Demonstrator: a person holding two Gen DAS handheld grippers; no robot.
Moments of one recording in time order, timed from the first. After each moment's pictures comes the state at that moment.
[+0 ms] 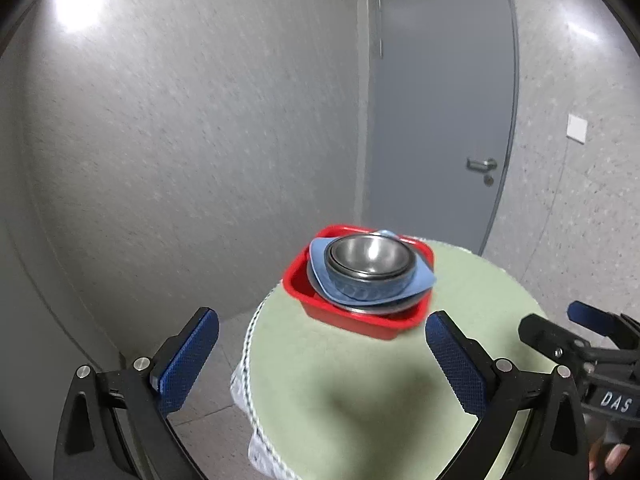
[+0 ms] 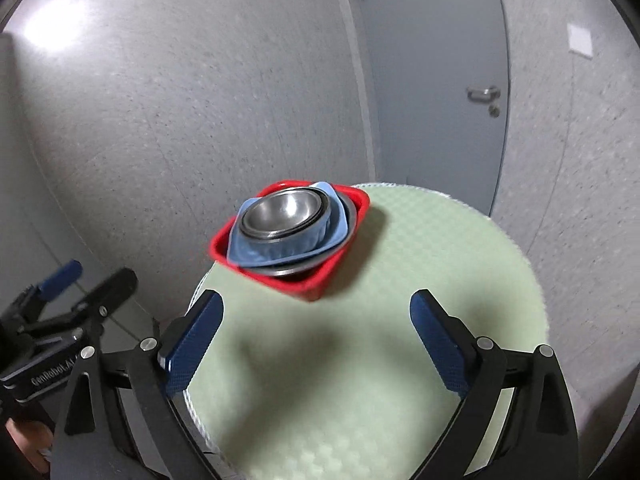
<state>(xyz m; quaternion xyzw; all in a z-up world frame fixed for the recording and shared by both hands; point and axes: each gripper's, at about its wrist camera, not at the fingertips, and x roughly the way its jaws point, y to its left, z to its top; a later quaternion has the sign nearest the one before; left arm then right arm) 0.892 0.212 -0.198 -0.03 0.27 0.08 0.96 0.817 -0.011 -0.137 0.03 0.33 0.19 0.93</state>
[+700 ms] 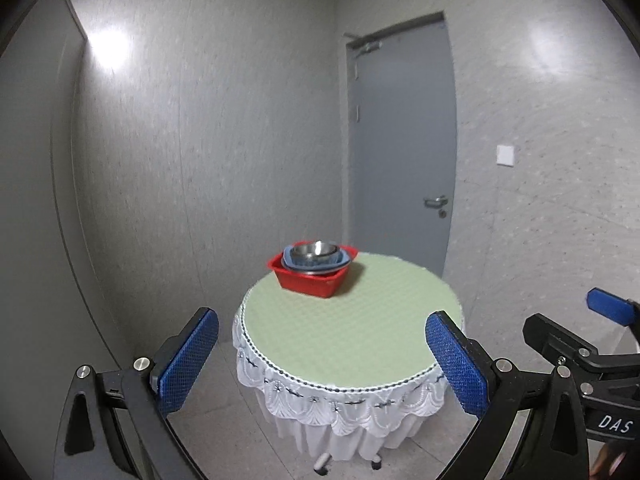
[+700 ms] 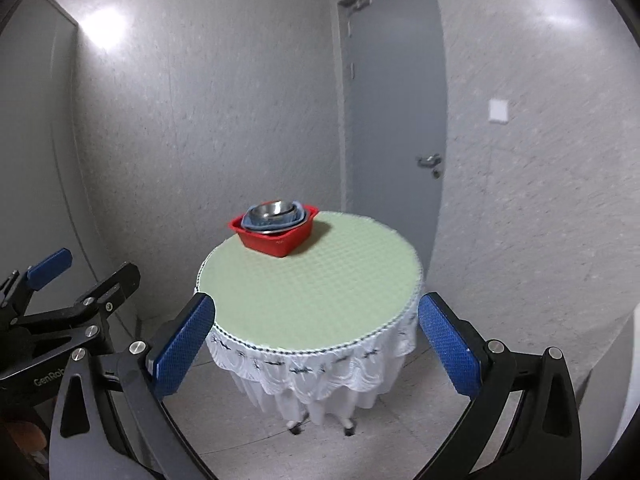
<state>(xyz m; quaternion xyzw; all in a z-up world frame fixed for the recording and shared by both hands) 0.474 0.015 -0.172 -0.01 0.16 0.09 0.98 0.496 -0.138 -0.083 -0.01 0.21 0.16 0.97</state>
